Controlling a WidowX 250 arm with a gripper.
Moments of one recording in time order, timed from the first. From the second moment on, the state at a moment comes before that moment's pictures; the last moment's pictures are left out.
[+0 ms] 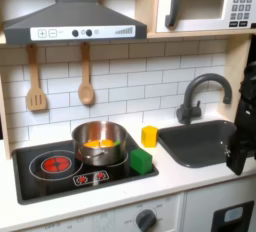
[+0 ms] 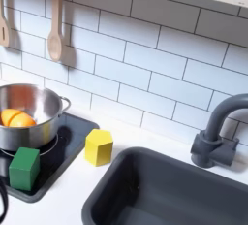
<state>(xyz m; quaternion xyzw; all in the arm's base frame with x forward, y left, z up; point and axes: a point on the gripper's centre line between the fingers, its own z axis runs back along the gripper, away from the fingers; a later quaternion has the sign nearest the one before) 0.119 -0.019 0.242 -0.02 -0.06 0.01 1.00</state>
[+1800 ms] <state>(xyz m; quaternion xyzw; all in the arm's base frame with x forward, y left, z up) 0.261 0.040 0.181 -0.01 -0.02 0.10 1.00</state>
